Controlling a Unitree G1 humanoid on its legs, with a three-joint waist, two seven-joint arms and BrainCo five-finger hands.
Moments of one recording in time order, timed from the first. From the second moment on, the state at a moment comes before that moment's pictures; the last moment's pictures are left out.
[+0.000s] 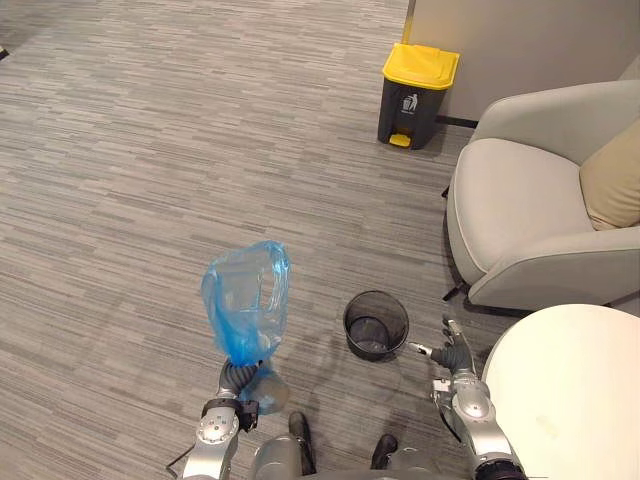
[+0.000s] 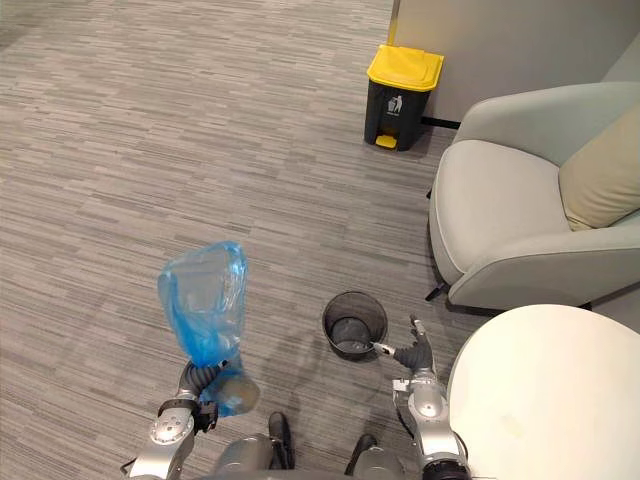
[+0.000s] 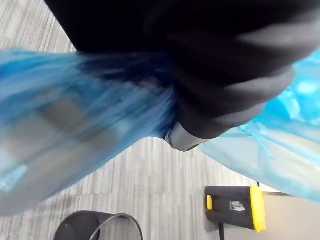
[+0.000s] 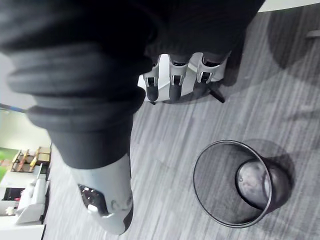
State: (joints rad) left arm 0.14 0.16 -0.03 0.53 0.01 -0.16 0.11; right arm 0.03 -0.08 -0.11 0.55 -0.11 -0.14 -0.17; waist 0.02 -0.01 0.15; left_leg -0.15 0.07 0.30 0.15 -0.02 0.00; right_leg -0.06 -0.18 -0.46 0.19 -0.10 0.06
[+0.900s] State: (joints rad) left arm 0.14 0.16 0.01 0.48 0.01 -0.12 0.11; right arm 0.12 -0.05 -0.15 0.58 -0.07 -0.10 -0.17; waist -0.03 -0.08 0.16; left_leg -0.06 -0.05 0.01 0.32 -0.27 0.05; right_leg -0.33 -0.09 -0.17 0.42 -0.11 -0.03
